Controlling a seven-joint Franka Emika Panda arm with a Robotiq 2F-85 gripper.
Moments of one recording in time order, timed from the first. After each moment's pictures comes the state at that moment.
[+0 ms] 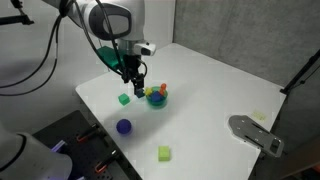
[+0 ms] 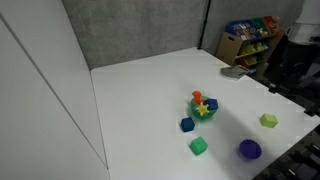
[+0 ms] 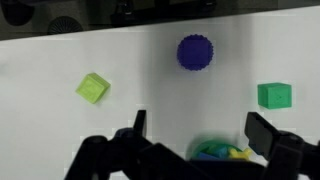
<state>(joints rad) -0.04 -0.23 -0.01 -2.52 -0.01 2.11 0.12</state>
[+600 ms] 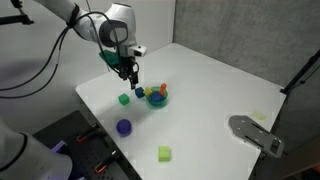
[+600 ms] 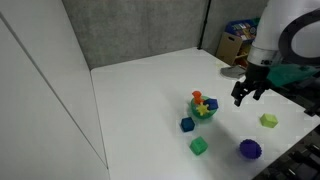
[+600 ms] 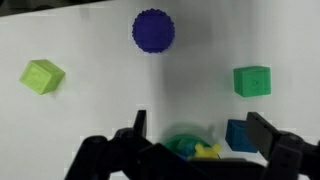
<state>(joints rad) 0.07 0.01 0.10 -2.44 -0.01 2.30 0.36</state>
